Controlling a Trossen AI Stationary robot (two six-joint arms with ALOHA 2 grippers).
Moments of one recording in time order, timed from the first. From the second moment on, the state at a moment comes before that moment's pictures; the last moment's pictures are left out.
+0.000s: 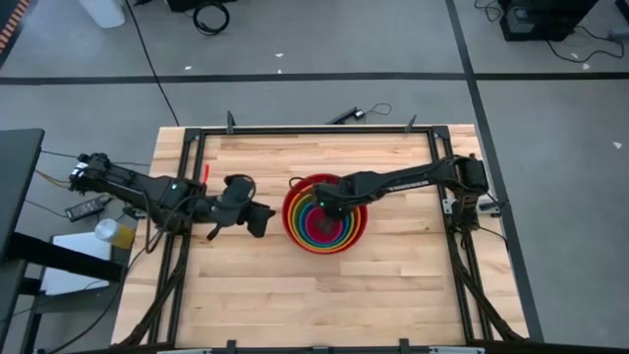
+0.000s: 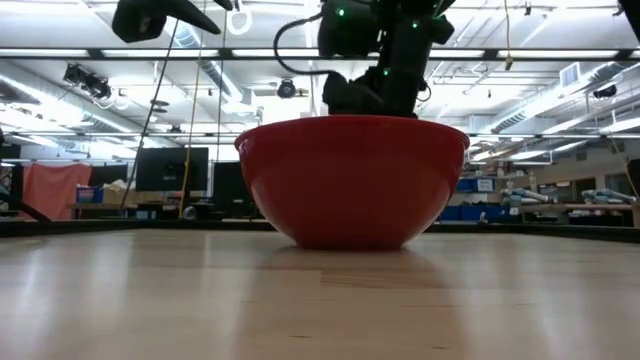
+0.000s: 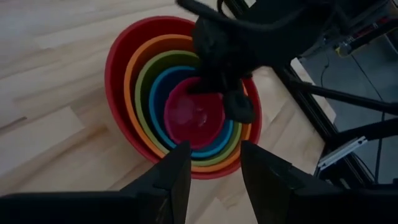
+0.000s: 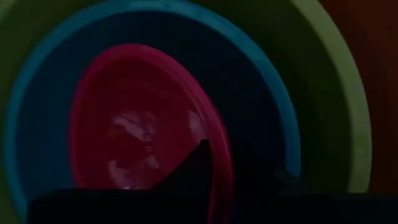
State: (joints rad) left arm -0.32 1.12 1.09 -0.68 -0.48 -1.15; right arm -0.02 1.90 1.41 -0.78 0.08 0.63
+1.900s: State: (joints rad) left arm -0.08 1.39 0.92 -0.48 -0.02 -0.85; right arm 0.11 1.64 1.17 -1.07 0.15 0.84
